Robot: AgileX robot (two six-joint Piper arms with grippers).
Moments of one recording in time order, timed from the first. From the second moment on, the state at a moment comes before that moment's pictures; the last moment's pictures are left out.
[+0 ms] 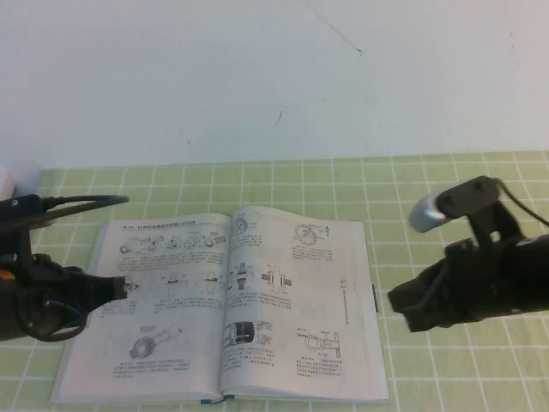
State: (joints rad) right arm 0.37 1.49 -0.79 0.98 0.52 -0.97; left arm -0.10 1.25 -0.65 -0.46 0.36 0.14
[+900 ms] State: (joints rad) right arm 0.50 1.83 -0.96 1.20 0.37 -1.08; left arm -0.10 1.60 -0.68 -0.54 0.23 0.19
